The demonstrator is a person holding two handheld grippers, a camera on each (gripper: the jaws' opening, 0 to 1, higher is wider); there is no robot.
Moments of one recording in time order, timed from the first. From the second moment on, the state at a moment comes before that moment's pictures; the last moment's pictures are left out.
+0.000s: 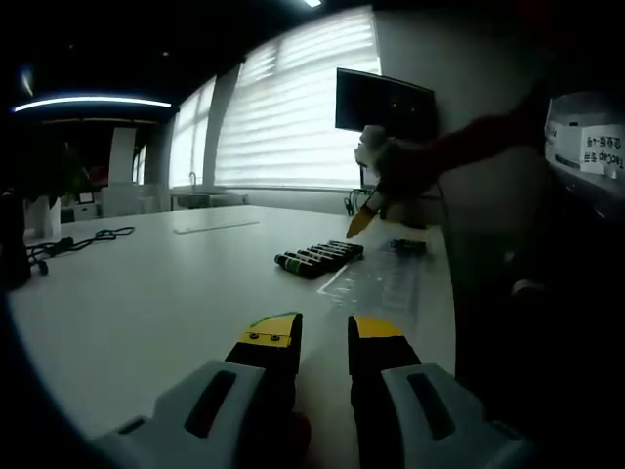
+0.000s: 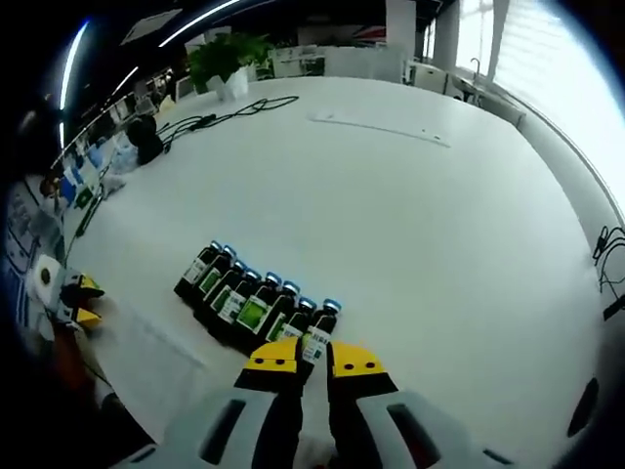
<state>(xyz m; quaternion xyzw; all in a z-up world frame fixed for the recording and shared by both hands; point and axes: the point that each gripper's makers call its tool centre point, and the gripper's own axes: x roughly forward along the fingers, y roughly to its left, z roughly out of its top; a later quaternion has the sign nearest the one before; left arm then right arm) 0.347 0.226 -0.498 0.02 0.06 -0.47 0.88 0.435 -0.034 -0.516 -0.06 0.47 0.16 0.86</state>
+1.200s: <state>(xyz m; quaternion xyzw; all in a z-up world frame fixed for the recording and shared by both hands) 0.347 0.226 -0.498 0.02 0.06 -0.47 0.88 0.440 -0.043 -0.536 -0.08 0.51 0.14 0.84</state>
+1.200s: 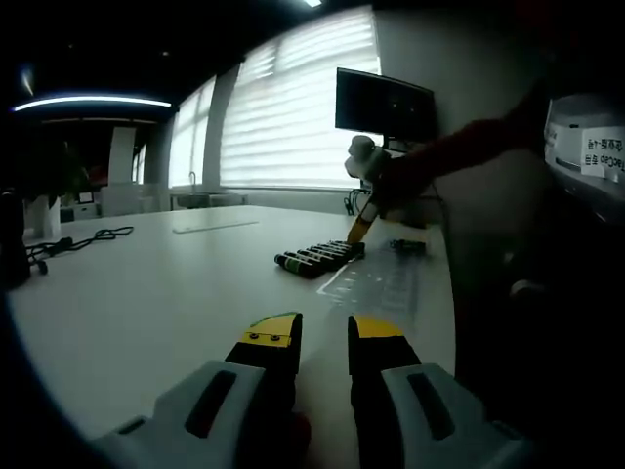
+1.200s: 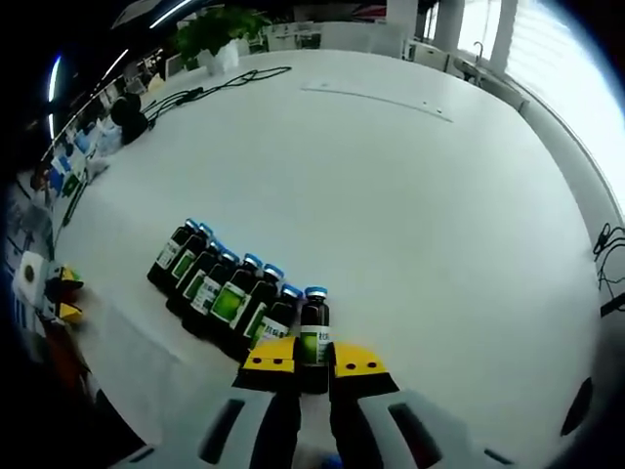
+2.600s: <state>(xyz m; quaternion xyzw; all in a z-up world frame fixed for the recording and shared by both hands) 0.347 0.226 -0.499 0.02 0.06 -0.47 0.88 0.379 -0.052 -0.493 -0.02 0.48 0.16 0.86</state>
